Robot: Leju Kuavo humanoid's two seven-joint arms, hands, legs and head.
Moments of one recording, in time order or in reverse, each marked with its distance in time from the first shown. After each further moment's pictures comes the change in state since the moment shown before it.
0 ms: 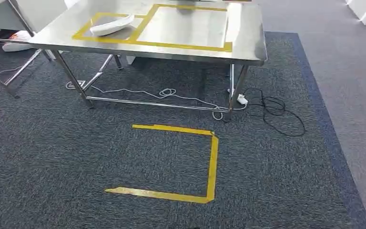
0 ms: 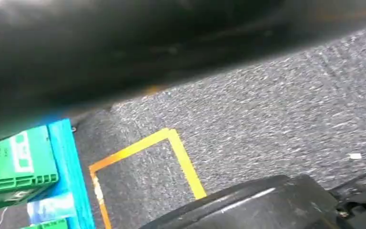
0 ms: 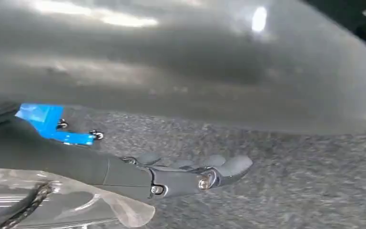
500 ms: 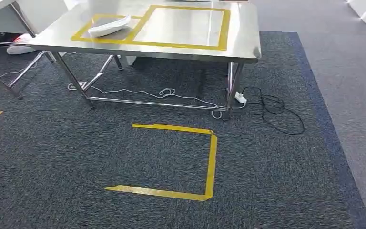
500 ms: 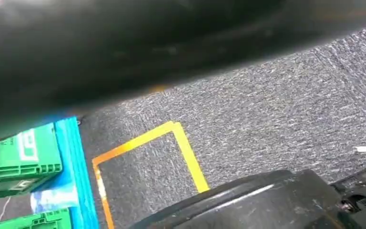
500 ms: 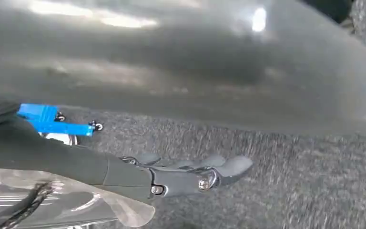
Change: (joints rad) left arm -0.001 0.003 0.010 0.000 0.010 -0.001 0.008; right arm -0.001 -0.003 -0.016 0.000 -0.003 -0.002 -0.011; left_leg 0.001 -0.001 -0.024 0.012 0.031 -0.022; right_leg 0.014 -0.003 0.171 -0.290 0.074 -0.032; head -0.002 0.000
